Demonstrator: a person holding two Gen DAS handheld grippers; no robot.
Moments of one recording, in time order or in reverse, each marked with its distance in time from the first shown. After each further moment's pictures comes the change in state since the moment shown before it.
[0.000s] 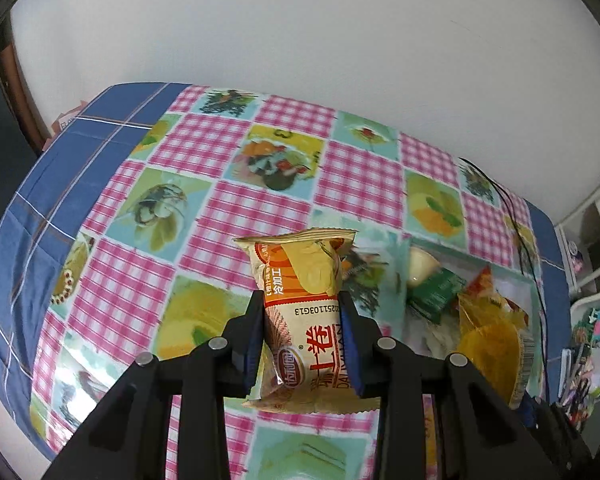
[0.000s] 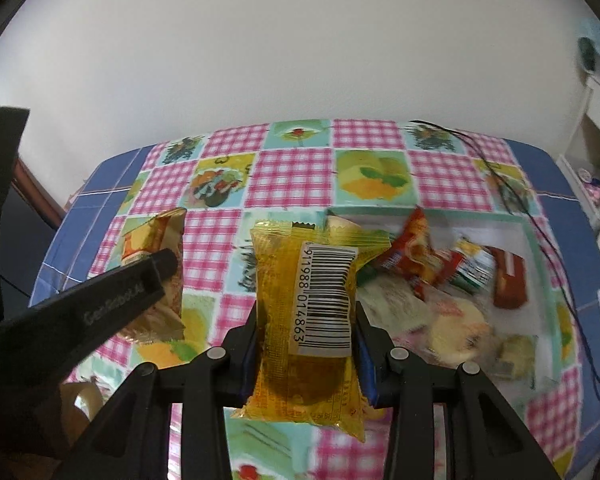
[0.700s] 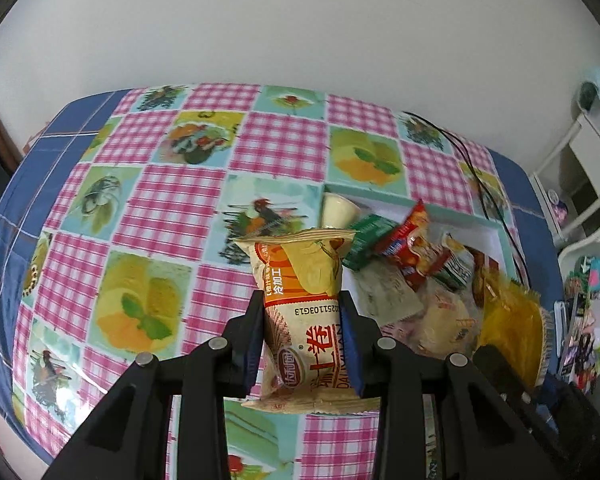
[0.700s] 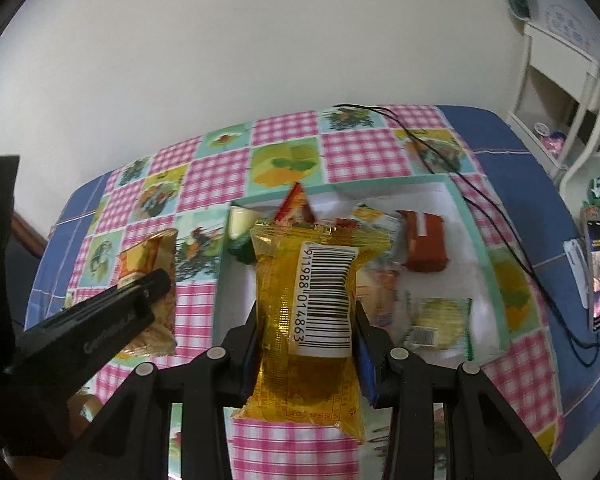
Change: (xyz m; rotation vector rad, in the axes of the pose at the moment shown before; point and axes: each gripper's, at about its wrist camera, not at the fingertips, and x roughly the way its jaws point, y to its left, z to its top) left arm 0.005 -0.084 -0.045 0.135 0.031 -0.039; right arm -0.024 -0.105 -0.027 0.142 0.002 -0.040
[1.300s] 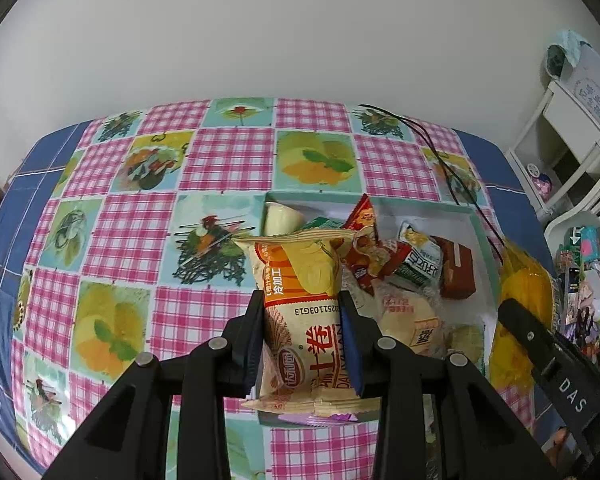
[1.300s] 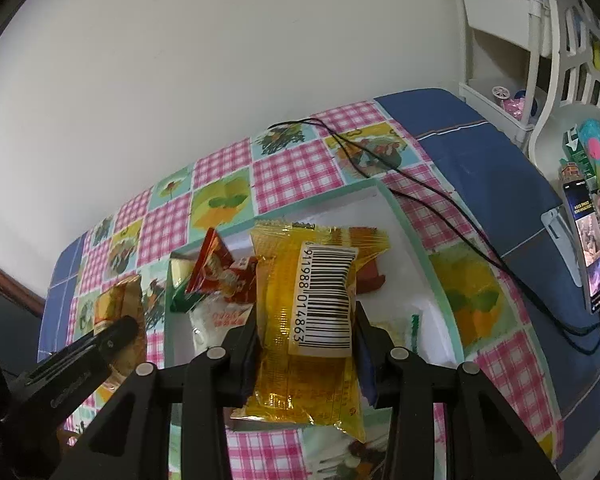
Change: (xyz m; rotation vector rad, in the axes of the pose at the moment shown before) left arm 0.004 -0.048 0.007 0.115 -0.014 -0.039; right arm 0.007 -0.087 0.016 0.194 -0.056 0.015
